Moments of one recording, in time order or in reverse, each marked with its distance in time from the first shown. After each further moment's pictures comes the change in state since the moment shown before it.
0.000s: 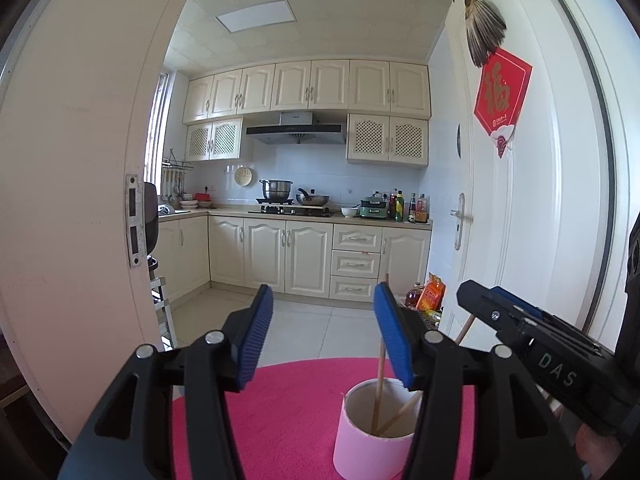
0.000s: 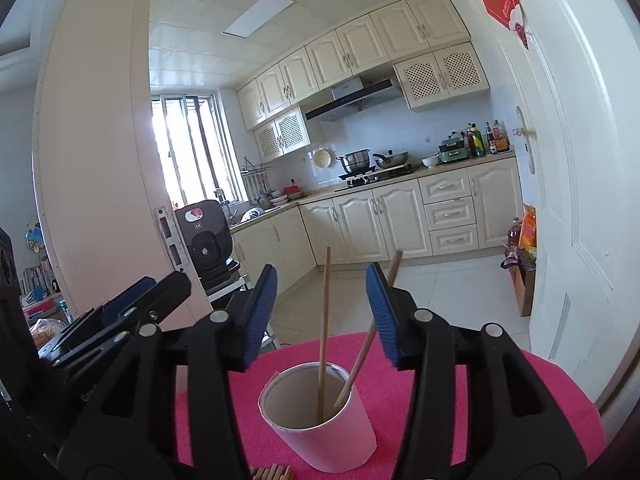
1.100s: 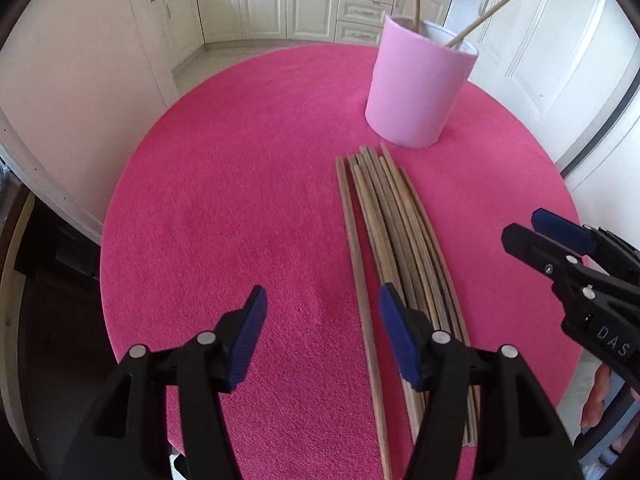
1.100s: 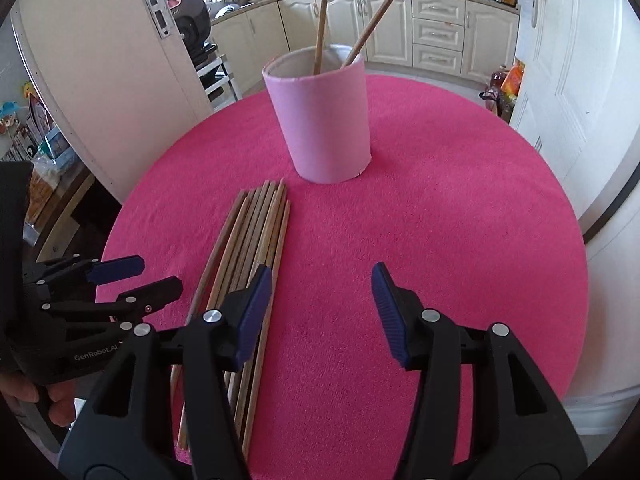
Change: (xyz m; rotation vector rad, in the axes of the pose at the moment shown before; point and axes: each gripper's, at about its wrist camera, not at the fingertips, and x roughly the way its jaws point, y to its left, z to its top) left arm -0.029 0.038 -0.139 -0.002 0.988 -0.011; right arm -0.034 0.037 -0.118 -0.081 0.820 -0.116
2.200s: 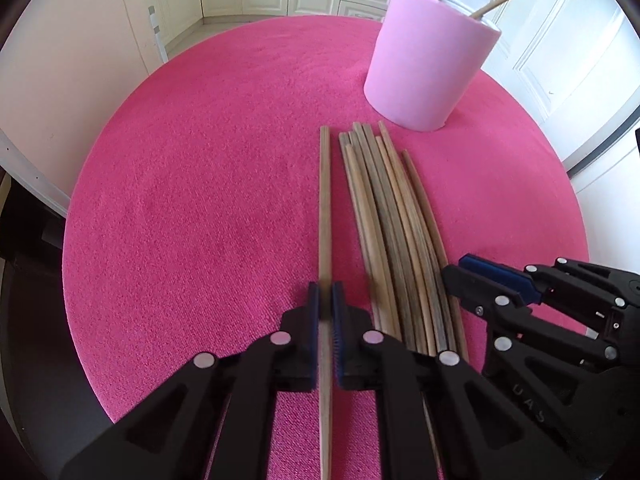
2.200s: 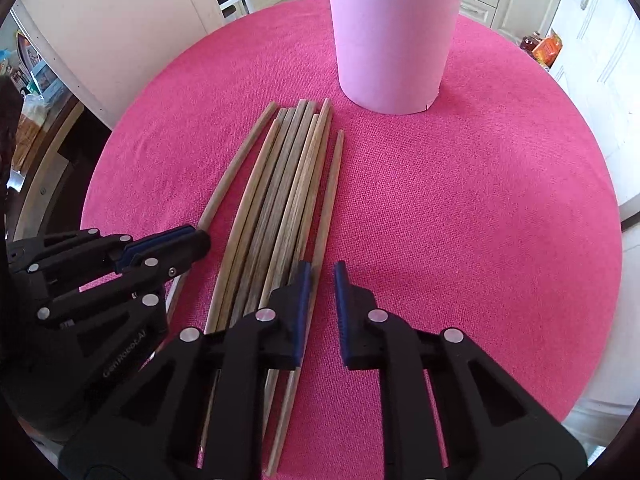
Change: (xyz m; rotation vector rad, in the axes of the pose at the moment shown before) left arm 0.025 -0.013 0.012 -0.063 0.079 -0.046; right arm 0.053 0.037 0.011 -0.094 0.266 -0.023
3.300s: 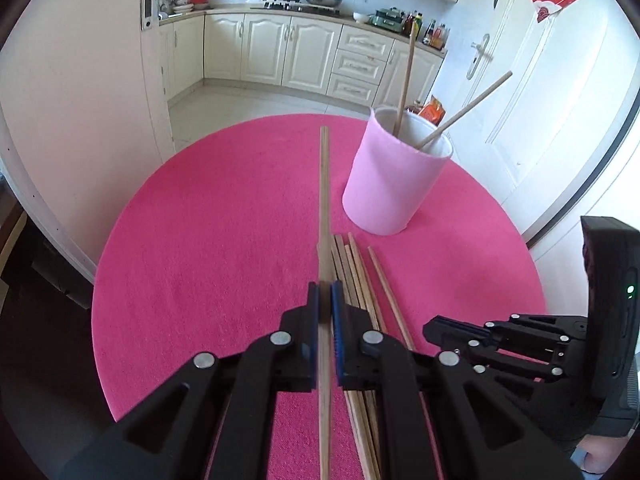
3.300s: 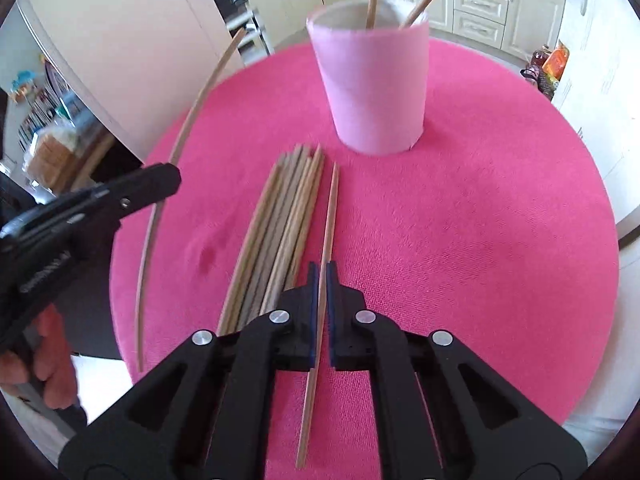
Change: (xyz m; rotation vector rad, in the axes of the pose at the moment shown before) left arm -0.074 0.014 0.015 -0.018 -0.263 -0.071; right arm -0.014 -0.019 0.005 0.008 -0.078 0.098
